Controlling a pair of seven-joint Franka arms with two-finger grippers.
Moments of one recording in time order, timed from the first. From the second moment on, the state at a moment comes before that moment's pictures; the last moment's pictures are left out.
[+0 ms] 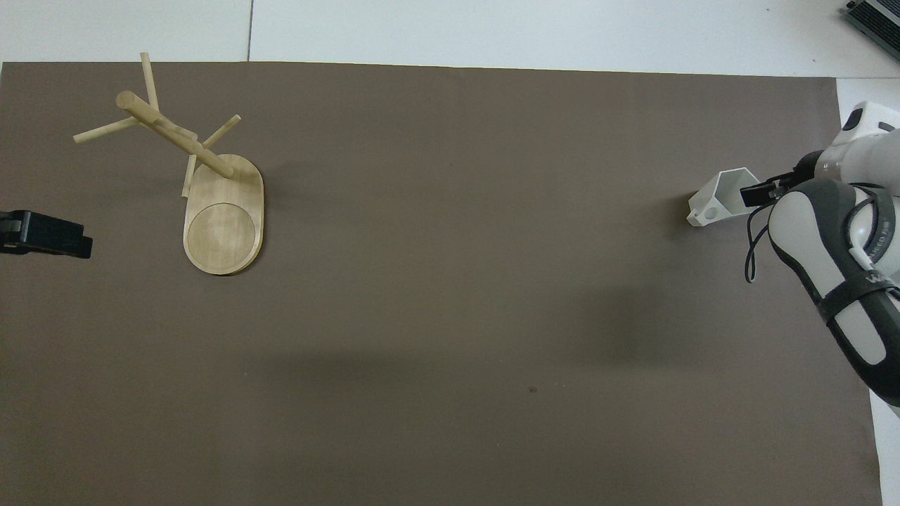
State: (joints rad) left arm -0.03 -0.07 -0.04 -1.55 -0.02 1.48 0.02; right arm -0.03 0.36 -0.18 -1.80 0.06 2.42 -0.64
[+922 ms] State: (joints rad) left arm -0.03 -0.07 -0.04 -1.55 -0.02 1.48 0.02; right arm -0.03 0.38 -0.18 -1.81 0.08 2.42 -0.66
